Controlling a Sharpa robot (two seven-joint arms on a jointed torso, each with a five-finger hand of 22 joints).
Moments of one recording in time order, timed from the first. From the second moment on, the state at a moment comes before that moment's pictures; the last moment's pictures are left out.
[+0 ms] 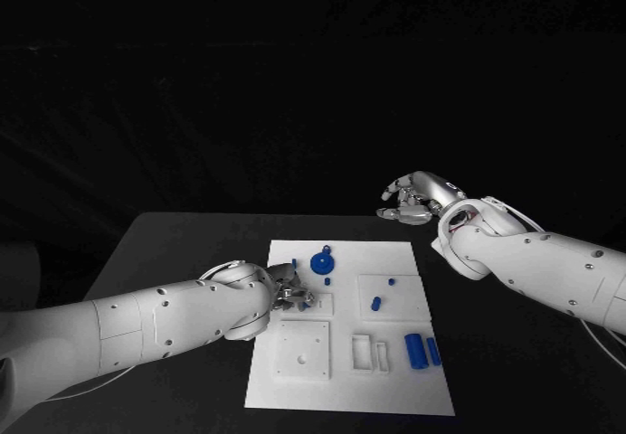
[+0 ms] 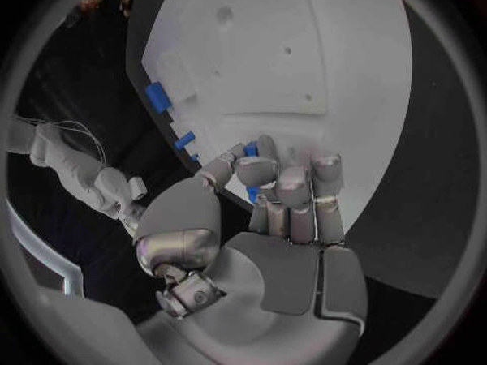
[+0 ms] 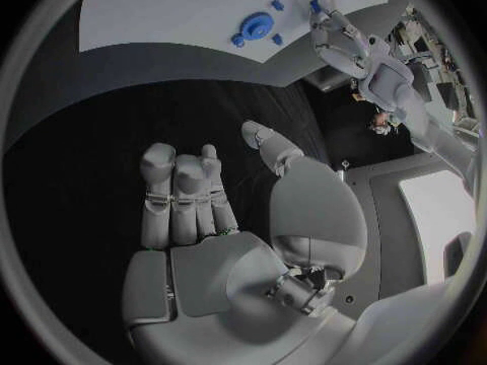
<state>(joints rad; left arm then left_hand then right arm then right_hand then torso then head) 1.29 -0.54 -0.23 1.28 -1.07 -0.18 -0.42 0.77 0.01 0.65 -0.25 0.24 1.11 0.04 0.40 0.88 1.42 -0.12 1.08 0.61 1.24 -0.20 1.47 0.63 0.09 0.98 -0.15 1.17 1.22 1.32 -0.67 0.00 1.19 -1.31 -0.49 -0.07 0.98 -0.26 0.54 -0.15 0.37 0.91 0.12 0.28 0.46 1.04 0.02 1.06 1.12 1.28 -0.08 1.17 1.02 0.18 1.22 -0.07 0.99 1.31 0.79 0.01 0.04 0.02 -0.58</state>
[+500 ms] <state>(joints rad) 1.30 -0.54 -0.23 1.28 -1.08 -0.16 -0.42 0.78 0.00 0.63 -0.23 0.20 1.11 0.03 0.40 0.87 1.42 -0.12 1.08 0.60 1.24 -0.20 1.47 0.63 0.09 0.98 -0.15 1.17 1.22 1.32 -0.67 0.00 1.19 -1.31 -0.49 -0.07 0.98 -0.26 0.53 -0.14 0.38 0.90 0.13 0.28 0.46 1.04 0.02 1.06 1.12 1.28 -0.08 1.17 1.02 0.18 1.21 -0.07 0.99 1.31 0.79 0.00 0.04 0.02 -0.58</state>
